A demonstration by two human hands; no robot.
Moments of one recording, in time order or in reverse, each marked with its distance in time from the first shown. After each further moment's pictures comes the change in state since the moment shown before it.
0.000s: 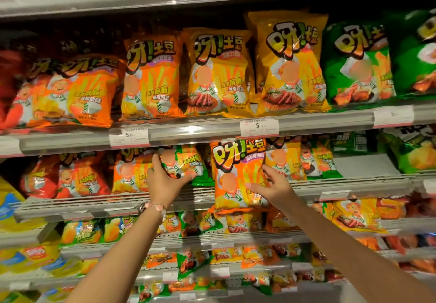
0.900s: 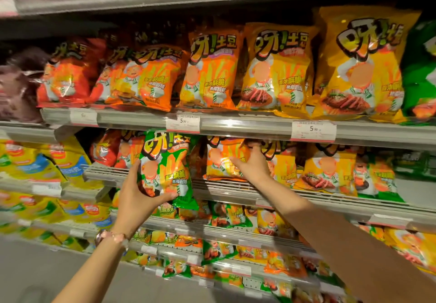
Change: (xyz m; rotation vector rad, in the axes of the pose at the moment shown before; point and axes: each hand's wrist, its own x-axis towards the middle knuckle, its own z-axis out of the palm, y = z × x) left_hand -0.071 -0.051 -0.135 -0.014 0.124 -0.018; right_hand 0.081 -0.033 0.129 -0.410 0.056 -0.054
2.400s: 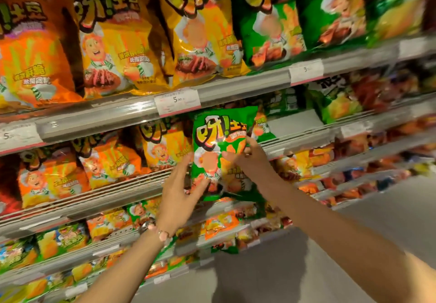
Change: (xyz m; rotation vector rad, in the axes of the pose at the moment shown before) left_hand -0.087 0.121 0.221 -0.180 -0.590 0.449; right_hand -0.119 0.107 -0.178 0.458 0.217 0.302
